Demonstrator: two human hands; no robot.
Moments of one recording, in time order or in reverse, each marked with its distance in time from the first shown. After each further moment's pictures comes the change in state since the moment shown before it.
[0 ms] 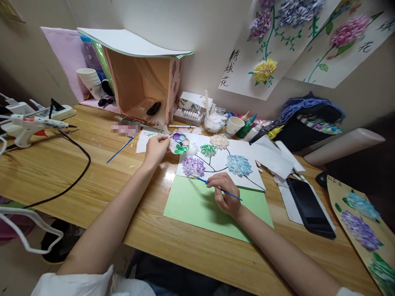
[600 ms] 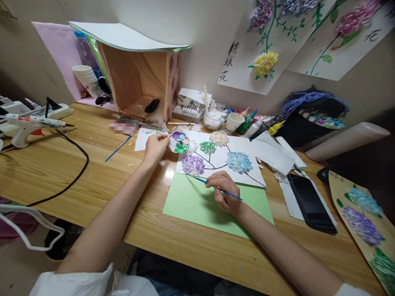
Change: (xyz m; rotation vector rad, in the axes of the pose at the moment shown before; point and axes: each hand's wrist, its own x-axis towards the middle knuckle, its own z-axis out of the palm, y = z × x) left_hand 0.000 -0.004 0.002 0.066 -0.043 0.024; right_hand 0.002 -0.003 -0.003 0.025 -0.039 -0.067
